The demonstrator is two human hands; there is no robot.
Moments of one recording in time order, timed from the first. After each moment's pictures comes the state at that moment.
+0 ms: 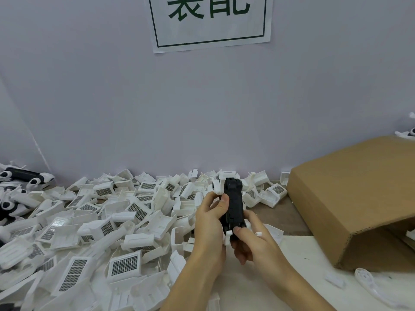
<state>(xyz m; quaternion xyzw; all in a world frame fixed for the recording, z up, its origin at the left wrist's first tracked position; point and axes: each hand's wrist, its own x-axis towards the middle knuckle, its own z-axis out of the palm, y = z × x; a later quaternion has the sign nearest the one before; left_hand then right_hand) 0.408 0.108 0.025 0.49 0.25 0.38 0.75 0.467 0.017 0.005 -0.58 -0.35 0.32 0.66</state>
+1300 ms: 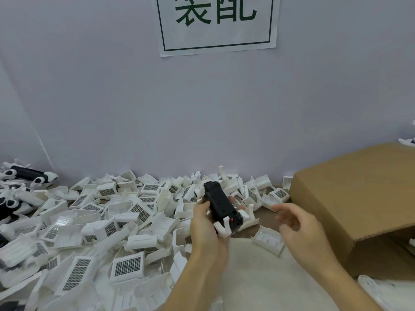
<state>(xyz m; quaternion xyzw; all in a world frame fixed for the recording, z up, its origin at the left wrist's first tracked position) 0.401 0.106 0.040 0.28 0.22 0.37 0.86 0.526 -0.013 0.014 -0.74 -0.35 0.04 0.57</state>
